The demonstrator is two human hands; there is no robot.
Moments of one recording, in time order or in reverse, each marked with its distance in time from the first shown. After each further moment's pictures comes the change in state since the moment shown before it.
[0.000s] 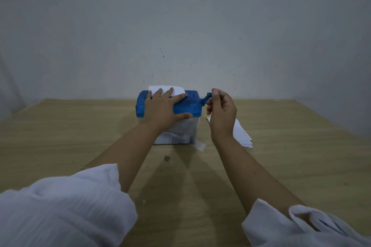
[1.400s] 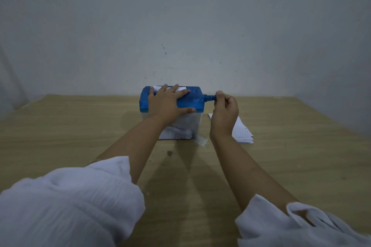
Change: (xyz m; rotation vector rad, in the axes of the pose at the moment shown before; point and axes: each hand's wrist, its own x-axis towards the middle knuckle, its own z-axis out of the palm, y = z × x) left_hand -0.002 0.003 -0.003 -0.088 0.009 -0.018; right_hand -0.008 0.007 0.004 -0.029 0.205 0.101
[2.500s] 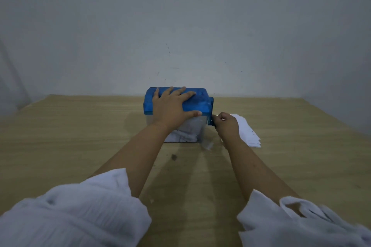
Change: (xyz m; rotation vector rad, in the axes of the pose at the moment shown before) left_hand 0.001 -0.003 0.005 0.014 0.039 0.009; right_hand 0.040 0.053 -0.019 -0.688 -0.342 0.122
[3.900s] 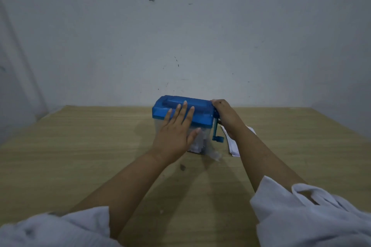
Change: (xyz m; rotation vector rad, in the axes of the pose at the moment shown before) left_hand -0.041 -0.010 0.009 0.195 -0.021 0.134; right_hand 0.008 -0.062 -0.004 0.222 -0.318 -0.098
